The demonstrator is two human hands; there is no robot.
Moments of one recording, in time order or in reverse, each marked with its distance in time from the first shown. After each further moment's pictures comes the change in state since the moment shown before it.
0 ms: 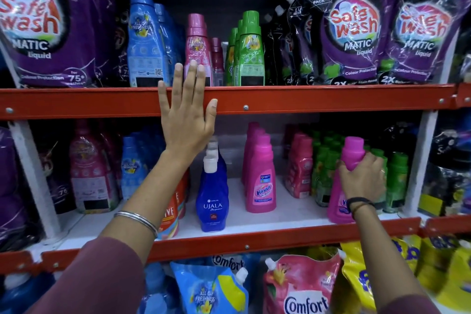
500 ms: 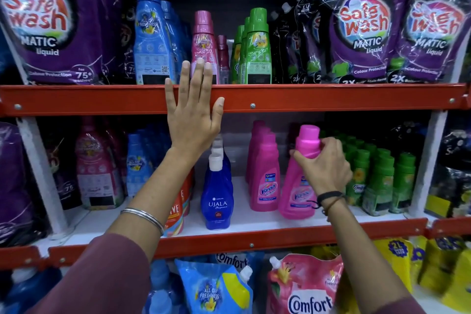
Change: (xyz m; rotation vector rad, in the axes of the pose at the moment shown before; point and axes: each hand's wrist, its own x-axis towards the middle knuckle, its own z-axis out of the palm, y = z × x) left_hand 0.000 -0.001 0.000 0.003 0.006 0.008; right_hand -0.047 -0.088 -0.011 0.108 -0.153 -0.126
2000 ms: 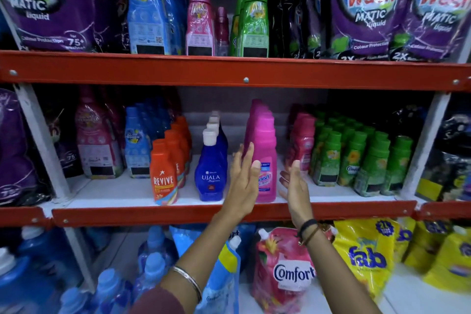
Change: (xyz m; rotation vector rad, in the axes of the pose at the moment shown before) left_hand -0.164 0.116 0.007 -1.037 -0.679 -0.529; right_hand -0.086 0.044 0.029 0.788 -0.505 0.449
